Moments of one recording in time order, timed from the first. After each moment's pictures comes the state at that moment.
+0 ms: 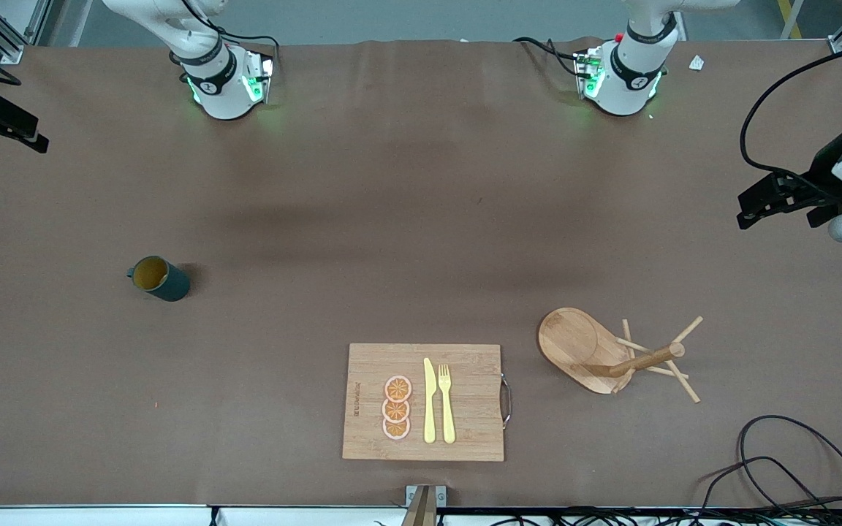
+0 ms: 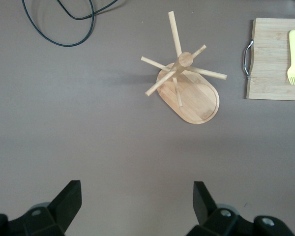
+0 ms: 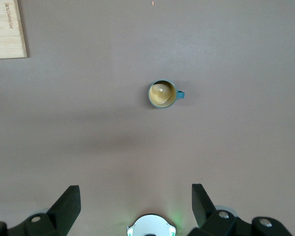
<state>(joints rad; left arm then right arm) -0.11 0.13 -0.01 -1.38 0.01 1.56 -0.12 -0.03 -0.08 -0.03 -1.51 0.02 1.35 0.00</state>
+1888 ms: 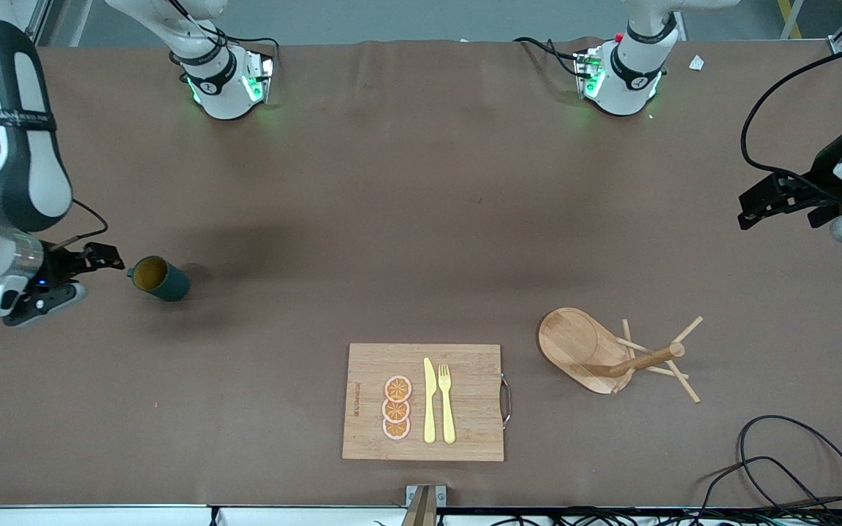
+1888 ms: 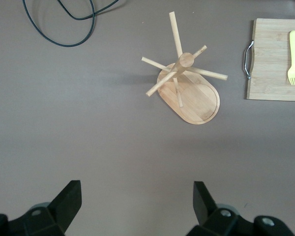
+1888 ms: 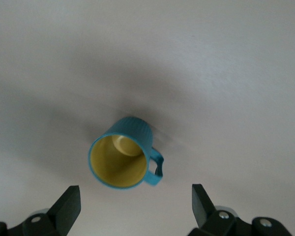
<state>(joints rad) -0.10 0.13 -0.01 -1.38 0.01 1.56 -0.12 -0.13 0.31 -0.05 -1.86 0.03 2.00 -0.70</state>
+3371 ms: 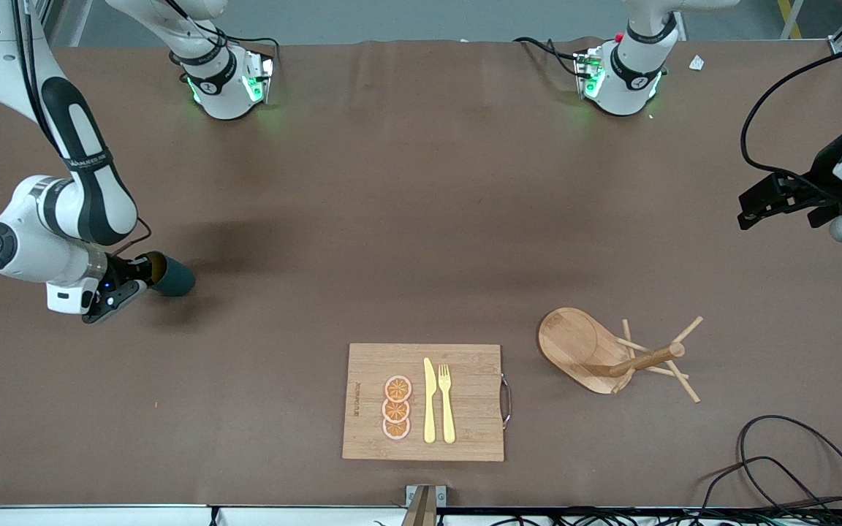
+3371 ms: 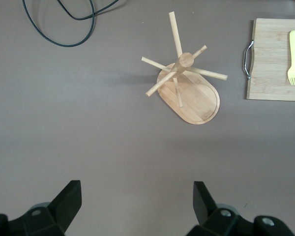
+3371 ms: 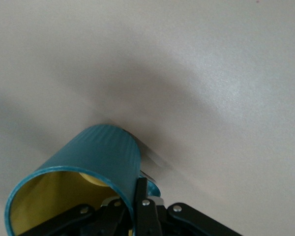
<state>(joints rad) -0.10 0.13 -0.01 -1.38 0.01 1.56 -0.12 -0.13 0.40 -0.04 -2.05 0.04 2.31 -0.85</state>
